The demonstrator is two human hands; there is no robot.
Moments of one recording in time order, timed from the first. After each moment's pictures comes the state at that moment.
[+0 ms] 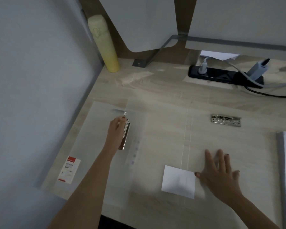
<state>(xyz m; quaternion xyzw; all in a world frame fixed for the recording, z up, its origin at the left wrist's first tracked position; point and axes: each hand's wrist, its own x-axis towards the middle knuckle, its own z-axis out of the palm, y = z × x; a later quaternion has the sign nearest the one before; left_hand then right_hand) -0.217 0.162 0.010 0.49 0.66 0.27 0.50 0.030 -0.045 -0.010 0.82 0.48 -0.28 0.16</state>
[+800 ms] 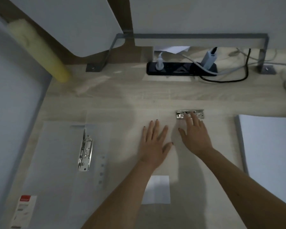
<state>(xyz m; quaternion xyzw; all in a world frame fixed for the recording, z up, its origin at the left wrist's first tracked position) -0.046 0.090 -0.058 0.92 0.38 -0.07 0.11 0.100 0.038 0.003 0.86 0.46 -0.22 -0.06</state>
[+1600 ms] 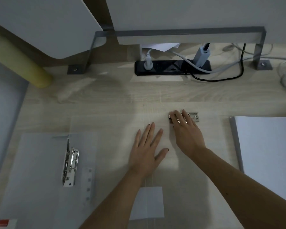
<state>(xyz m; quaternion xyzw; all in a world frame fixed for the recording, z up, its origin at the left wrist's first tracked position) -0.035 0.098 -0.072 0.94 0.33 0.00 0.11 0.129 0.052 -0.030 0.81 0.57 -0.11 0.01</state>
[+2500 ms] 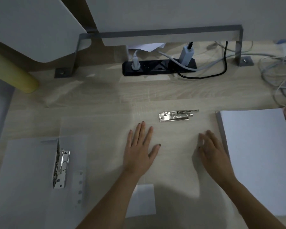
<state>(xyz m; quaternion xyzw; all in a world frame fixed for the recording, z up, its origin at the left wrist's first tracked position) -0.027 0.090 -0.069 0.93 0.36 0.00 0.10 0.149 -0.069 -0.024 0.90 0.35 -0.20 -0.17</state>
